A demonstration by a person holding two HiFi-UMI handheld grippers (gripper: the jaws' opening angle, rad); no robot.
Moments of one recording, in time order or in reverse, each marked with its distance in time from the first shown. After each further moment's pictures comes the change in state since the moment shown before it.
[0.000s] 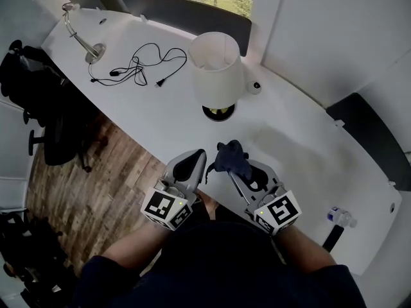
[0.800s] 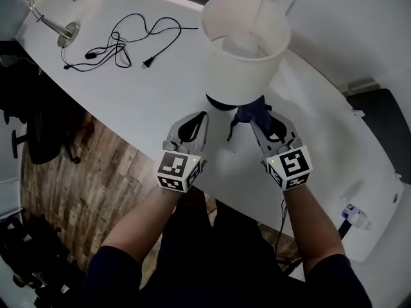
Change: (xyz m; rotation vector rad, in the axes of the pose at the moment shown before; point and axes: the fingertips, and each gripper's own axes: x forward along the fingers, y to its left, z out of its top) left arm 0.099 0.134 -0.109 0.053 0.158 0.060; right arm 0.101 -0.151 -0.078 -0.162 0.202 -0.256
